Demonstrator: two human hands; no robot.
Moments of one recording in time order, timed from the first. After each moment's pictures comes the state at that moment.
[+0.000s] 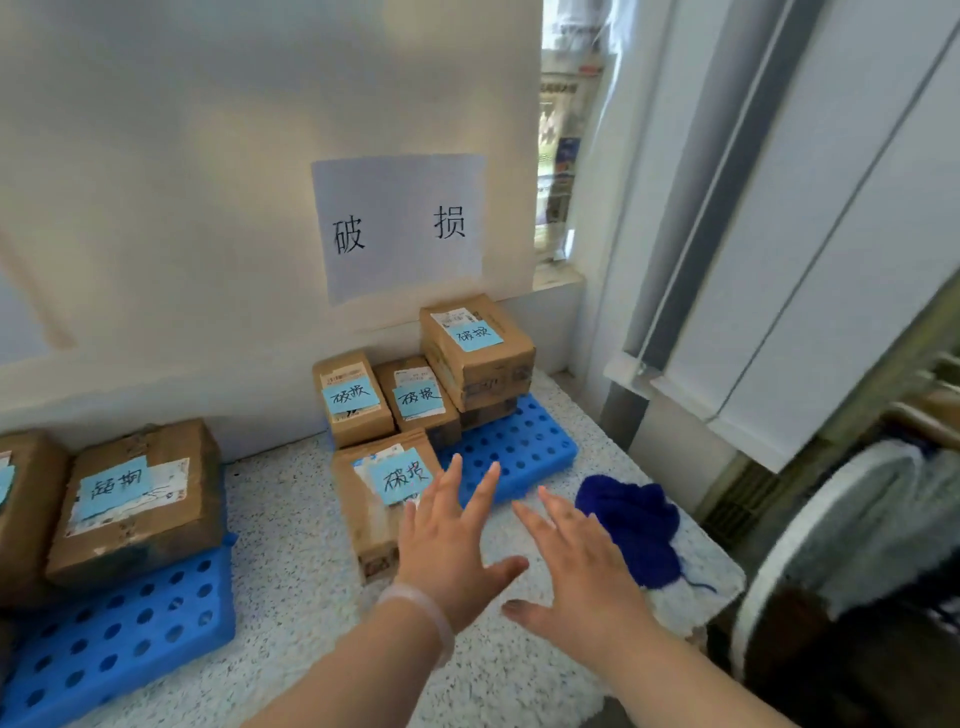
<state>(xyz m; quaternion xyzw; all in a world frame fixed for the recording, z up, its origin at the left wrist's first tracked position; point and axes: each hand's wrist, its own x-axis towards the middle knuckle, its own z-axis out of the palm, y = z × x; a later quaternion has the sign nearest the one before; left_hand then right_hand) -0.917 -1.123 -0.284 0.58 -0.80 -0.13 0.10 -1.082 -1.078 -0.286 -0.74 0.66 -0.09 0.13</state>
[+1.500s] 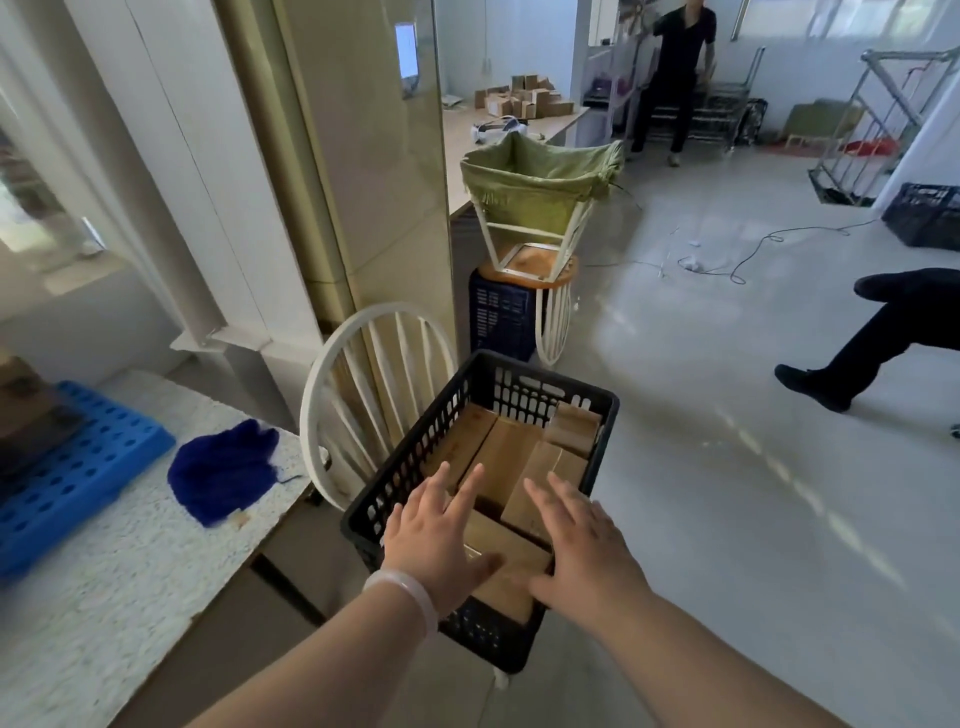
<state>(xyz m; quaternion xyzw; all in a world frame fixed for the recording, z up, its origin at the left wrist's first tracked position) -1.323 -0.801 -0.286 0.32 -0.93 -0.16 -0.04 -1.443 -0.665 -0.291 -0.44 0.87 -0.14 0.18</state>
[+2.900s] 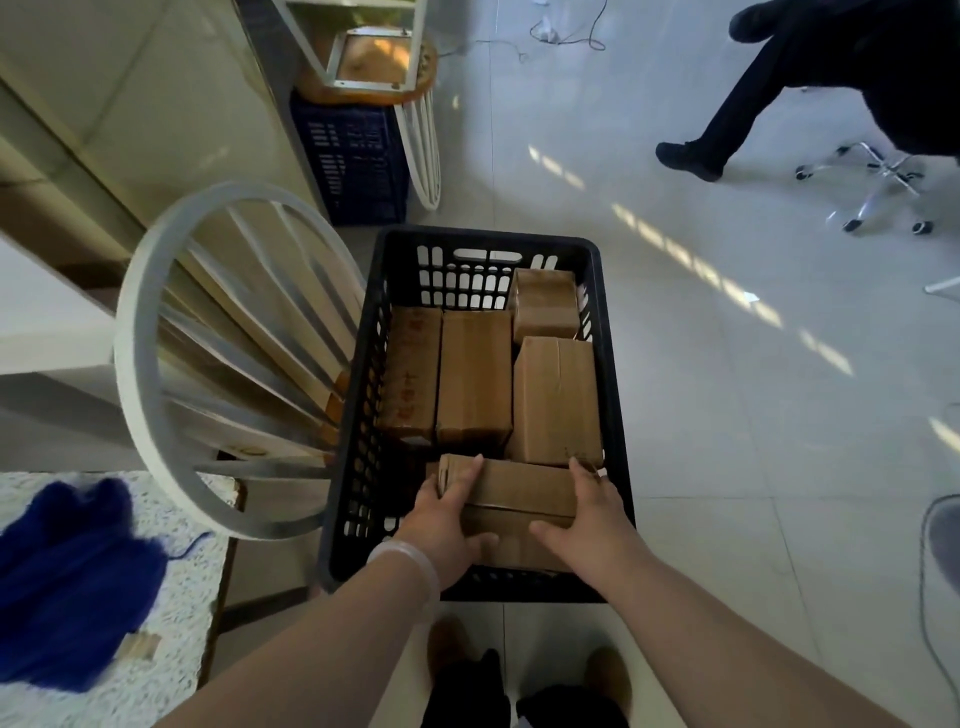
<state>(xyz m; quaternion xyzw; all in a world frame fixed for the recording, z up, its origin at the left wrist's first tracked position) -1.372 -0.956 -0.454 0.21 -0.85 -0.36 -0.32 -1.434 -0.779 -0.432 0.04 0.89 -0.25 0.37</state>
